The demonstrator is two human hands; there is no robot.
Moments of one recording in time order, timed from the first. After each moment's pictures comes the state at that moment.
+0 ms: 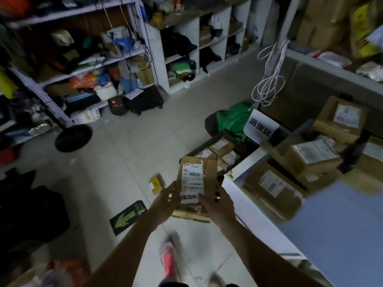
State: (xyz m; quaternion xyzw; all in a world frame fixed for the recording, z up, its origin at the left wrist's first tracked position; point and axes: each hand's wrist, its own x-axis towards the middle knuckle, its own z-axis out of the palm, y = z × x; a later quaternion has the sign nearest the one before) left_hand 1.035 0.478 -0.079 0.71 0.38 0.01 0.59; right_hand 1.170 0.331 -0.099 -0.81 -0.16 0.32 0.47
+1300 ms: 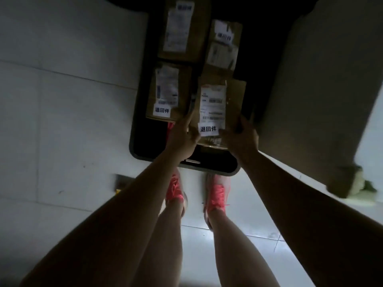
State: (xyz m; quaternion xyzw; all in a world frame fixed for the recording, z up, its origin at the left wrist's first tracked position) left_hand 1.457 0.784 -0.696 0.83 0.16 -0.31 0.44; right_hand 1.474 0.605 -0.676 -0.82 0.31 0.28 0.39
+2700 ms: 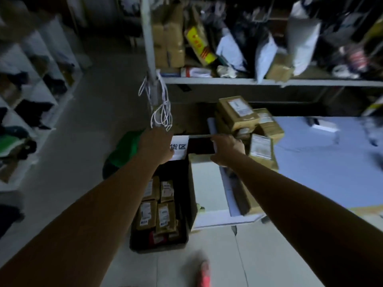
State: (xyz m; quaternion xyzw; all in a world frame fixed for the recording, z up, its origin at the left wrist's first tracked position) left_hand 1.474 0.714 0.055 0.97 -0.22 0.01 -0.01; right_hand 1.419 0.492 0.061 -0.99 0.07 0.06 0.06
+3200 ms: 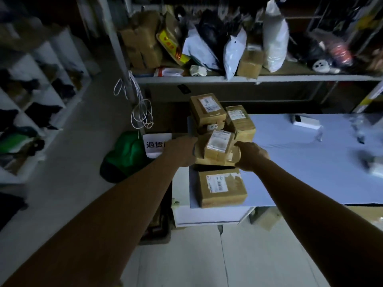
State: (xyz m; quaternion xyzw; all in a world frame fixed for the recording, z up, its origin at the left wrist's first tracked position) left_hand 1.386 0.479 0.057 0.96 -0.24 -0.10 0.03; right_hand 1.332 0.251 0.053 -0.98 0.11 0.13 0.05
